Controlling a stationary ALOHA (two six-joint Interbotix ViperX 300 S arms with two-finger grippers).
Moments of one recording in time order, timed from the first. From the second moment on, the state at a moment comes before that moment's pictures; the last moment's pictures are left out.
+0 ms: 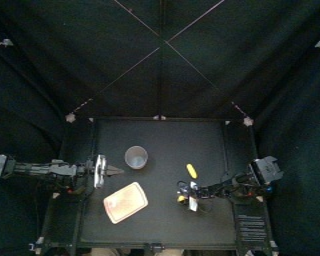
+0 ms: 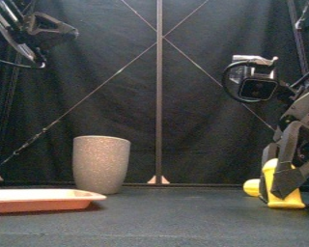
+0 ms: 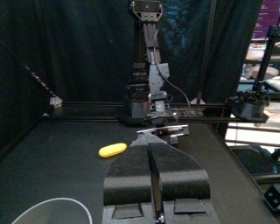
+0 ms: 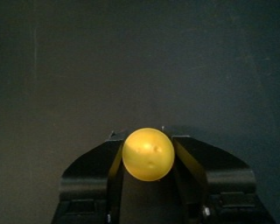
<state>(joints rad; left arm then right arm) 0.02 -0.95 1.21 0.00 -0.35 0.00 0.29 0.02 1.04 0.35 -0.35 0.11</state>
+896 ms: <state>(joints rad) 0.05 -0.95 1.24 0.00 -0.34 0.00 -0.24 0.08 0.51 -0.04 -0.35 0.09</state>
